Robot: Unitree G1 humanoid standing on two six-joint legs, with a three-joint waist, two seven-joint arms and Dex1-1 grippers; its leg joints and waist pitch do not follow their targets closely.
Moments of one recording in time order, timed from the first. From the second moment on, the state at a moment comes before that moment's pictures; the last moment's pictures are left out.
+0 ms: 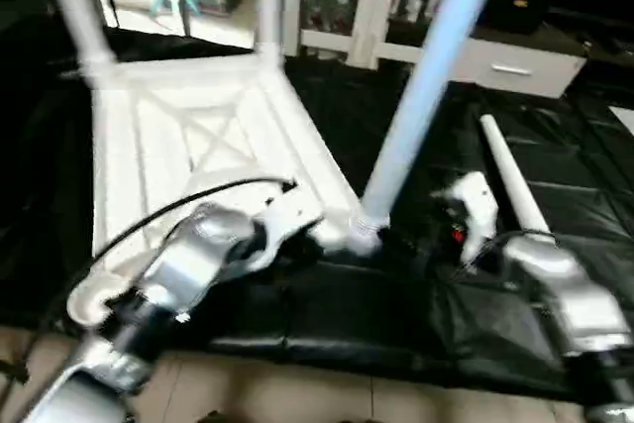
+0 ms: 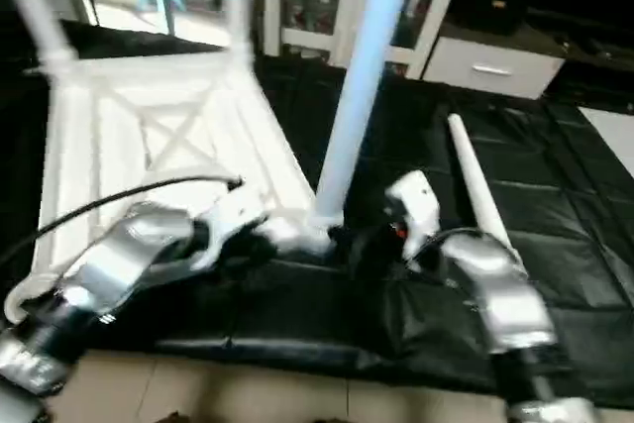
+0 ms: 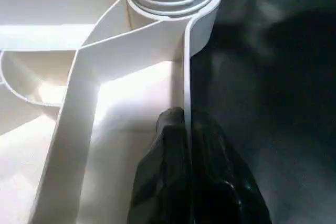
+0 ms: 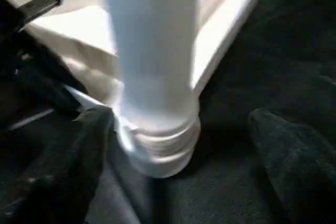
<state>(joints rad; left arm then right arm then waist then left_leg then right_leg) -0.52 0.42 -0.45 0.14 0.02 0.56 -0.98 -0.30 -0.47 0.07 0.23 0.31 0.29 0.91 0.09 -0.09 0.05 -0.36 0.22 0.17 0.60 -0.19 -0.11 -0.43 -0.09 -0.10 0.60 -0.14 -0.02</state>
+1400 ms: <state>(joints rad) -0.49 0.49 -0.49 0.05 0.00 0.55 -1.11 -0.37 -0.52 0.21 0.34 0.24 0.19 1.20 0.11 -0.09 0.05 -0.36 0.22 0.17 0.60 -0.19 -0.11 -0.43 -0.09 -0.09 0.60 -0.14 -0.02</state>
